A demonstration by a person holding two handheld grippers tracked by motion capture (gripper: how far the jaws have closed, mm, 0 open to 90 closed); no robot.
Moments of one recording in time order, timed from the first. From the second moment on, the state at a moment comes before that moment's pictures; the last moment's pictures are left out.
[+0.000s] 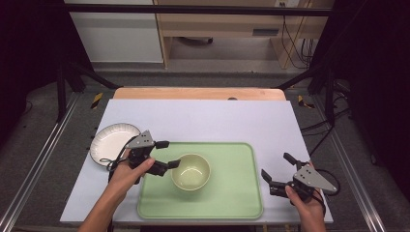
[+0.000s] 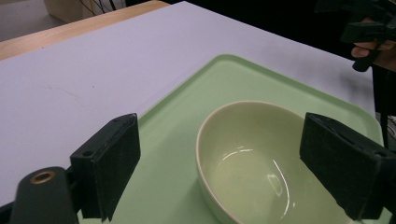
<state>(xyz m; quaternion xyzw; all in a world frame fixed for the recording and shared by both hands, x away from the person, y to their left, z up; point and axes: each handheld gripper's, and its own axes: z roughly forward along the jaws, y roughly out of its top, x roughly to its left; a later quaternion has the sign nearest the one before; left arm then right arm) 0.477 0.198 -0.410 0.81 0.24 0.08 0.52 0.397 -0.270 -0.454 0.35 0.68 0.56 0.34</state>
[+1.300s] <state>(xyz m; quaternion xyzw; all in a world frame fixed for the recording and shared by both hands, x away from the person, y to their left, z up) 0.458 0.274 -0.418 0.78 0.27 0.12 0.55 0.397 -0.270 -0.453 0.35 0.67 0.56 0.34</state>
